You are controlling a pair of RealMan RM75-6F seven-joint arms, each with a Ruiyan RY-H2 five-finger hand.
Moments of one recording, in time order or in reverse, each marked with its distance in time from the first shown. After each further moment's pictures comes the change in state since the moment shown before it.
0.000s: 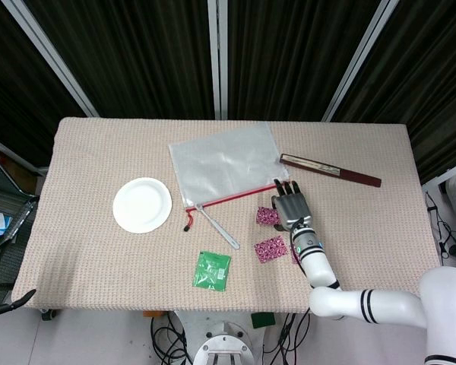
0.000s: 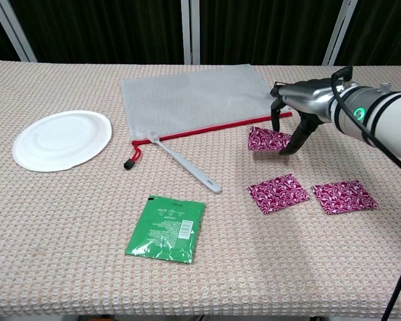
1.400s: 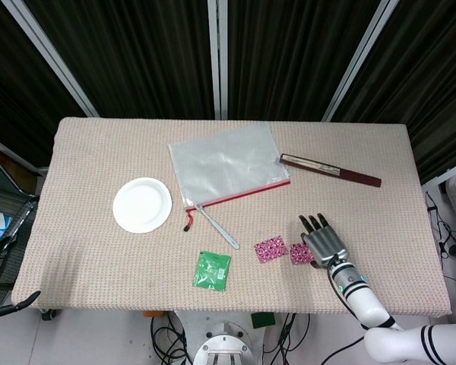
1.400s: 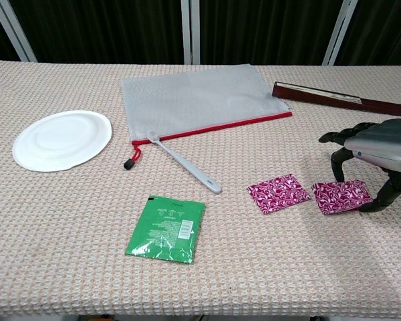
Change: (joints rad) left arm -0.006 0.008 0.013 -0.023 0.013 -0.013 0.010; right arm -0.182 0.245 -0.264 -0.215 -0.292 -0.036 -0.005
